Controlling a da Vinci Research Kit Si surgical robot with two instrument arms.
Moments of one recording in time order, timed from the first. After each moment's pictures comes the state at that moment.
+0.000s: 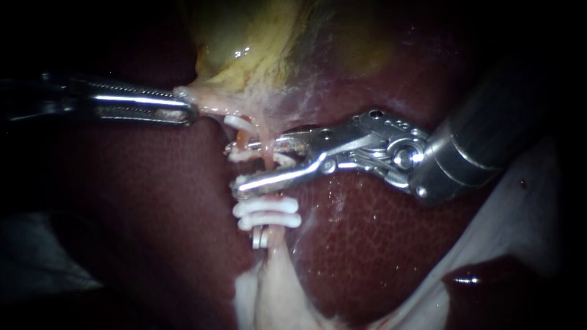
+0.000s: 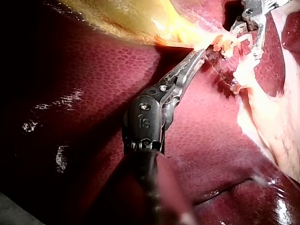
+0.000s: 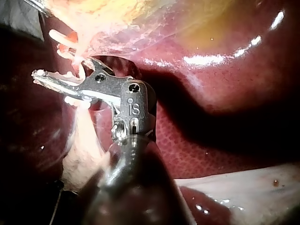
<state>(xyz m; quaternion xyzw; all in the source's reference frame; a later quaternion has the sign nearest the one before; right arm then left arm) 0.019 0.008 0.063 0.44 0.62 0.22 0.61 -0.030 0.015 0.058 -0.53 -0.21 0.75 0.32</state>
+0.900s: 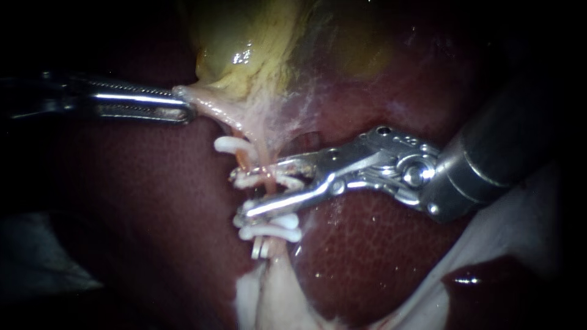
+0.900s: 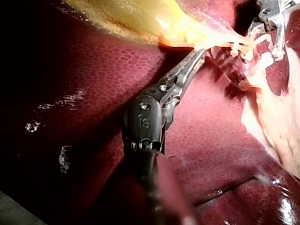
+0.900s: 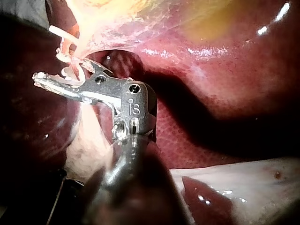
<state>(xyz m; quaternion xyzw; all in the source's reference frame) 0.019 0.005 0.061 0.51 0.59 0.17 0.60 -0.029 0.016 0.059 -0.53 -0.21 0.76 0.32</state>
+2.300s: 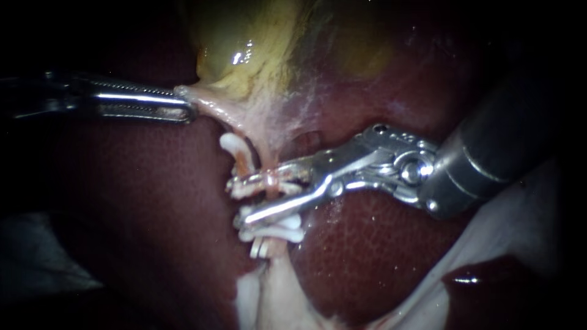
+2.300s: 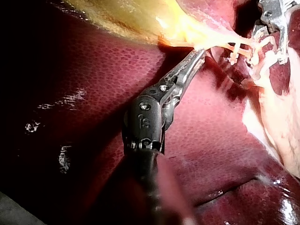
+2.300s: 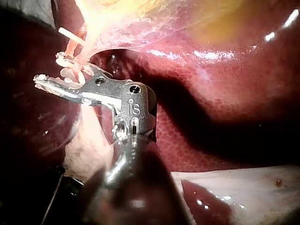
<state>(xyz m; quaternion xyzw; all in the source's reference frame) 0.020 0.003 0.063 0.51 0.58 0.16 0.61 -0.029 0.016 0.059 -0.53 -0.21 0.76 0.32</state>
